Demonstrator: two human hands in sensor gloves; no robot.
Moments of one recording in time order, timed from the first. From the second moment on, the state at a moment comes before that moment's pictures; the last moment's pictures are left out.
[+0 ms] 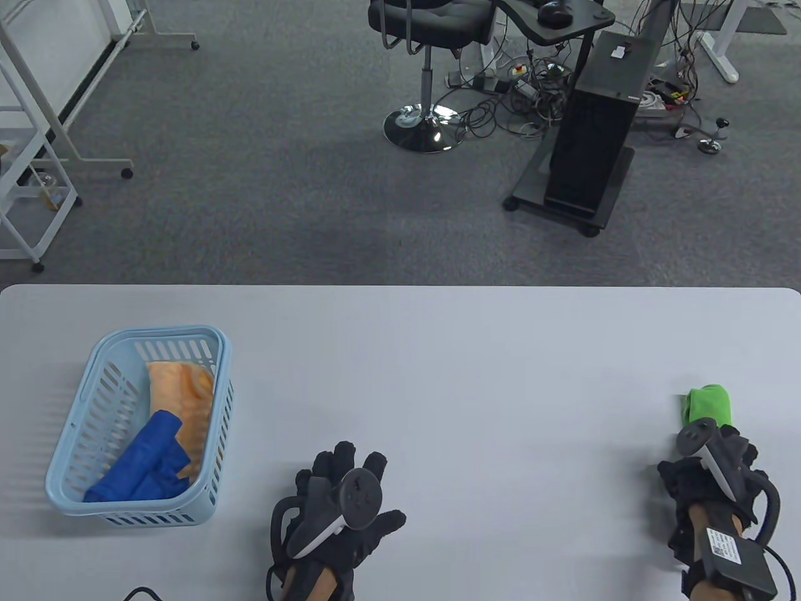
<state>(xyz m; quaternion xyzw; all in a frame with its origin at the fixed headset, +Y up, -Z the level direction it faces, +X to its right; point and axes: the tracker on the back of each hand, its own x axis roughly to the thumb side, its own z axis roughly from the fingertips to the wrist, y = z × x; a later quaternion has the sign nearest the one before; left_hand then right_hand) -0.109 -0.729 -0.251 -0.13 -0.07 0.10 0.98 0.426 -0.784 -0.326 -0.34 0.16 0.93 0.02</state>
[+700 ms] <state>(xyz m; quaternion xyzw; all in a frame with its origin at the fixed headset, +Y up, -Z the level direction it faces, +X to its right) -0.107 -0.729 -0.251 -0.12 -0.08 0.11 0.98 0.403 -0.739 -0.318 -0.30 0.08 0.95 0.04</state>
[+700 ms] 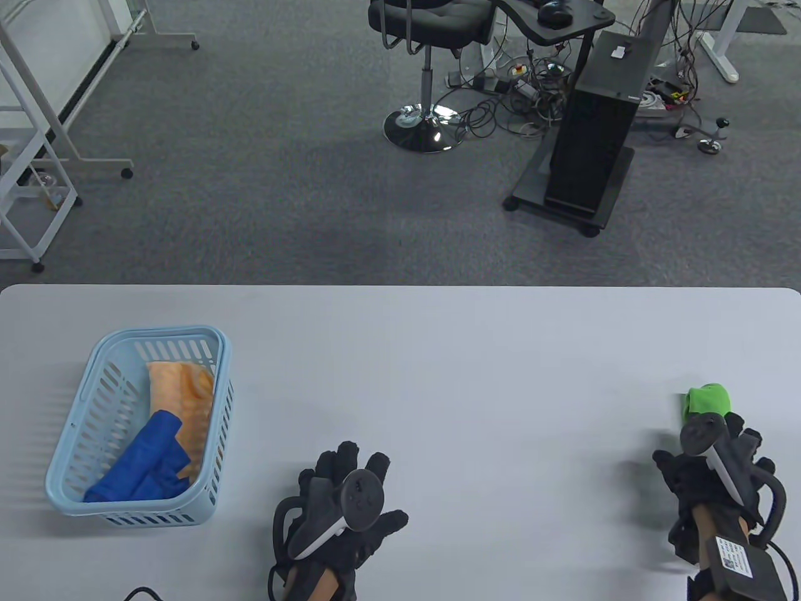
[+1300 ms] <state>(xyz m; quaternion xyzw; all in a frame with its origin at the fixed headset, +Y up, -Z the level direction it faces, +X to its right) -0.105 -0.730 -0.250 -0.10 -0.09 0.11 0.98 0.250 -0.705 -0.266 -0.06 -0.02 0.99 0.10</state>
